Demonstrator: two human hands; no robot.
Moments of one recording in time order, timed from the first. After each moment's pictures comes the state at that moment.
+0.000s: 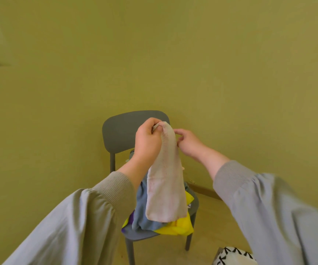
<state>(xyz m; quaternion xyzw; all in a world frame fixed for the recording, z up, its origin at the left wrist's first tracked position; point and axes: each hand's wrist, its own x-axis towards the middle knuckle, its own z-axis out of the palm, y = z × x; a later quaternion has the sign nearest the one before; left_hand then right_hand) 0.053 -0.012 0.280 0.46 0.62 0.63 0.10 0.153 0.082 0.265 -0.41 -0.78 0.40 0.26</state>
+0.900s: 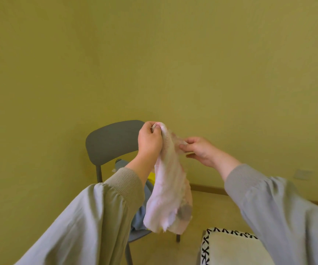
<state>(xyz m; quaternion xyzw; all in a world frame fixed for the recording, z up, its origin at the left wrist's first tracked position) 0.107 -0.024 0.335 0.43 0.61 0.63 0.22 0.252 0.047 0.300 -0.42 -0.63 0.57 0.31</state>
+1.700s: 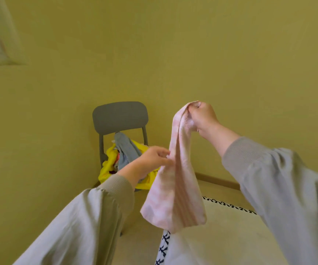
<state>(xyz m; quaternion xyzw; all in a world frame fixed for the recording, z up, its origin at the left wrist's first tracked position) 0.215 -0.161 0.250 0.54 0.64 0.38 0.39 0.347 -0.053 0.342 -0.44 -0.63 0.43 0.48</state>
